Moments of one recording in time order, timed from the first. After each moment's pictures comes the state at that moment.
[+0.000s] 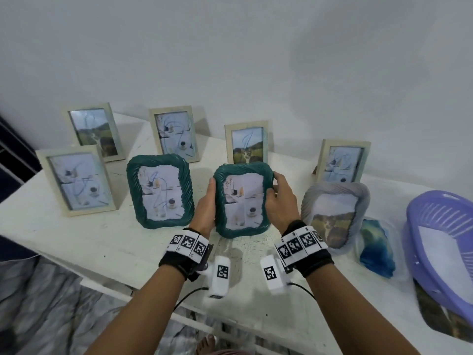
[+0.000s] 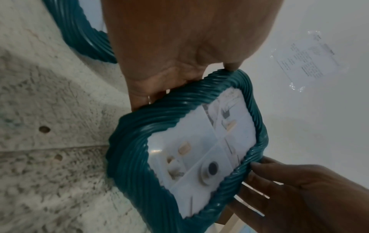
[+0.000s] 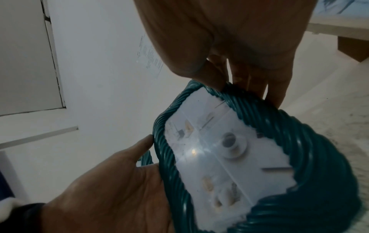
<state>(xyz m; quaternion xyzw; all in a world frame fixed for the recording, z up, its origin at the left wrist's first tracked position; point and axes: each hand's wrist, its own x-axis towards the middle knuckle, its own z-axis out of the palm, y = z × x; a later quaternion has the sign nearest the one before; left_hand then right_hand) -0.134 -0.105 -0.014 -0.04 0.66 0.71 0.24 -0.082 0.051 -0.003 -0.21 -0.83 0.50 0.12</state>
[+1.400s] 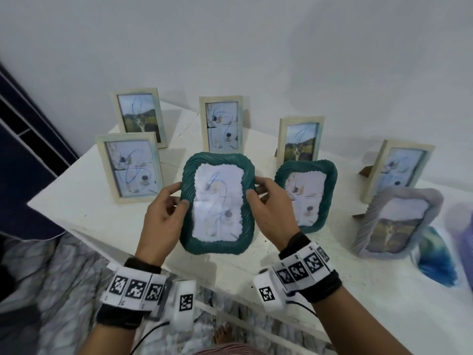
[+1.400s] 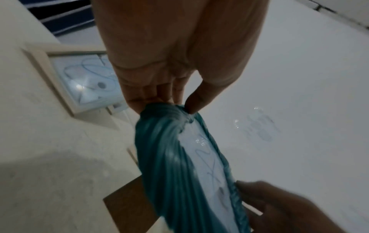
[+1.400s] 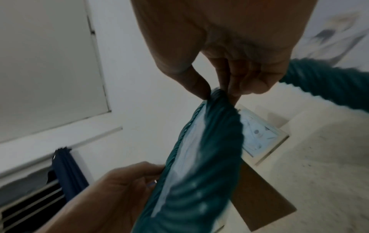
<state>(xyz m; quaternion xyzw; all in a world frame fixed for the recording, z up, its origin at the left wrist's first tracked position) -0.145 -0.305 -0.002 0.03 0.78 0.62 0.03 -0.105 -0.100 0.020 -0.13 -0.83 0.53 0.12</state>
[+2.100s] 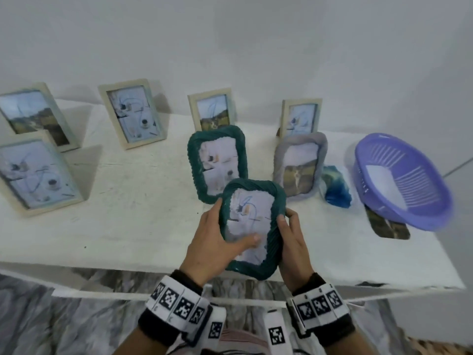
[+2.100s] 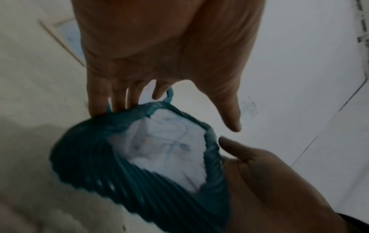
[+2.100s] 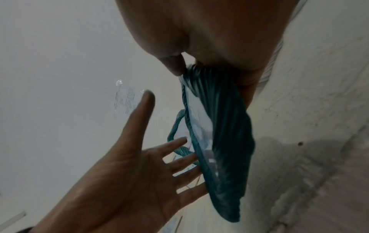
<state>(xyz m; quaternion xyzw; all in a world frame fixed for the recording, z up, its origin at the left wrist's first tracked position) -0.012 -0.161 -0.020 0.26 0.80 0.49 0.24 0.090 -0.024 -0.031 -0.26 -0.52 0.78 0.22</state>
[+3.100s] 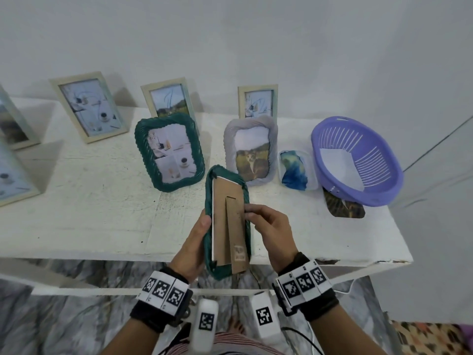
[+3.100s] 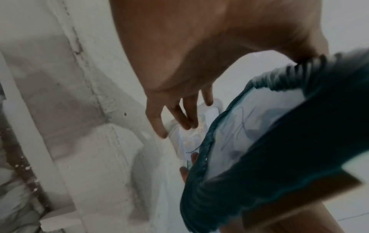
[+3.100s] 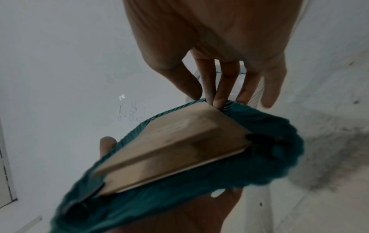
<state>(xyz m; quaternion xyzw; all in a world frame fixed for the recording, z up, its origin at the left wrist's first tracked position) 0.066 -0.106 -0.043 0.15 0.51 0.74 0.40 0.146 0.045 -0.037 -0.31 -0.63 0.69 0.18</state>
